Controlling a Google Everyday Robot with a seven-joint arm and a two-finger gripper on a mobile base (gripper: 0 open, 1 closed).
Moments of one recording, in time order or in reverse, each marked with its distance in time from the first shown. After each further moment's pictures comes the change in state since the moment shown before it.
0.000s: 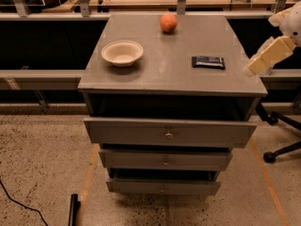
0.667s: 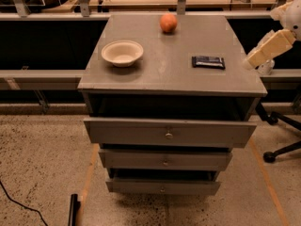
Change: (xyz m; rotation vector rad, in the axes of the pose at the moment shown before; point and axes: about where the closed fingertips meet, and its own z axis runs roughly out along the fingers) arm -0.010 -0.018 0.000 0.018 -0.044 0.006
